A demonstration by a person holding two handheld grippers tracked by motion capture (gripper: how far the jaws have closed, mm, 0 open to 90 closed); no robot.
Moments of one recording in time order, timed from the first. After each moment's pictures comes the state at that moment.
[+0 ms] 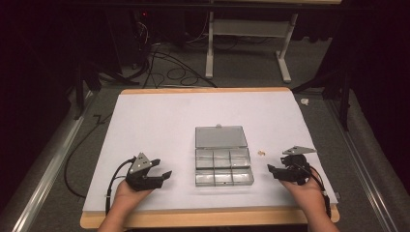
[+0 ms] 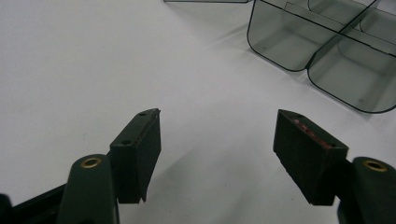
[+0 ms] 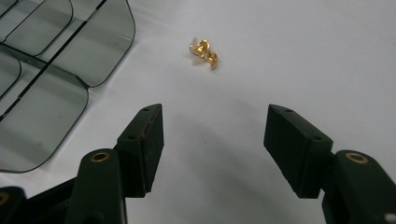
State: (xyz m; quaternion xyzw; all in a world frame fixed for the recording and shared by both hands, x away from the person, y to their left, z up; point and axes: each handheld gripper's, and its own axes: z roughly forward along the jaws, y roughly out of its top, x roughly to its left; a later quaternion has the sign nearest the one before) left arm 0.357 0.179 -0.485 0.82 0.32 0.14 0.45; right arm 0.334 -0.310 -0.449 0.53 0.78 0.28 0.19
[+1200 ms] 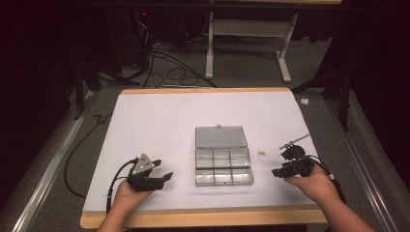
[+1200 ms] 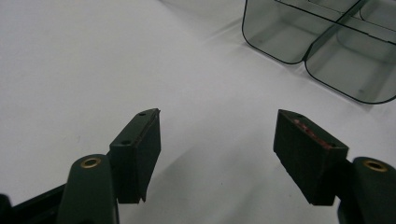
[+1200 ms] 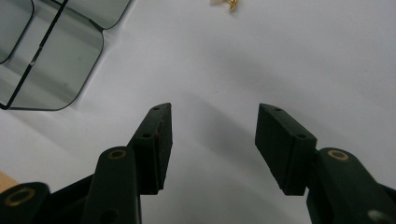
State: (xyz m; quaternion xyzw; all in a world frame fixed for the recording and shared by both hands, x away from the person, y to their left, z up) left arm 0.355 0.175 -0.485 0.83 0.31 0.15 0.44; right arm 0.353 -0.310 -0.422 0.53 0.83 0.16 0.06
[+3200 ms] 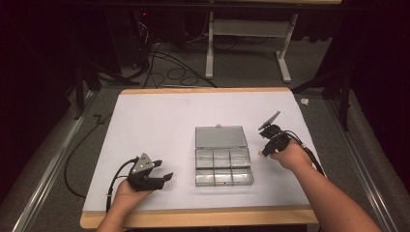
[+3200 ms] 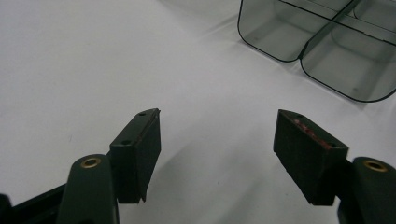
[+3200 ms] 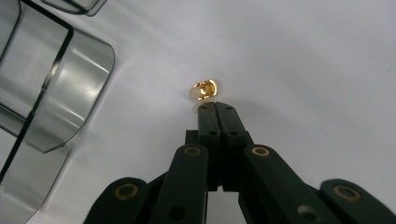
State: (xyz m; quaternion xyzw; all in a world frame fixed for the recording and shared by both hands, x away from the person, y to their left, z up) left arm 0.358 0.175 -0.486 0.83 0.31 0.13 0.44; right arm 0.444 -0.274 -0.432 0.52 0.85 0.08 0.03
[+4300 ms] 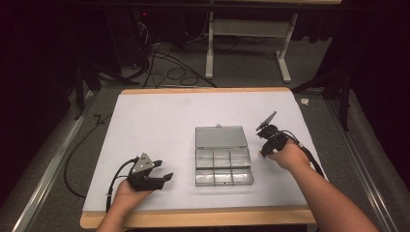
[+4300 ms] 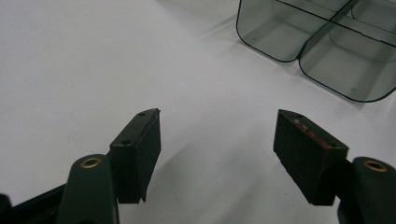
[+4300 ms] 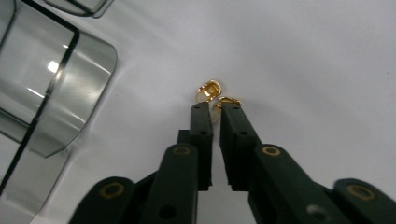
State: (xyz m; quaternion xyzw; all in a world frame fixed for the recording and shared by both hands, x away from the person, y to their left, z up) left arm 0.359 0.175 -0.486 0.83 0.31 0.13 0.44; right arm 0.444 -0.266 -0.433 0.51 0.86 0.06 0.05
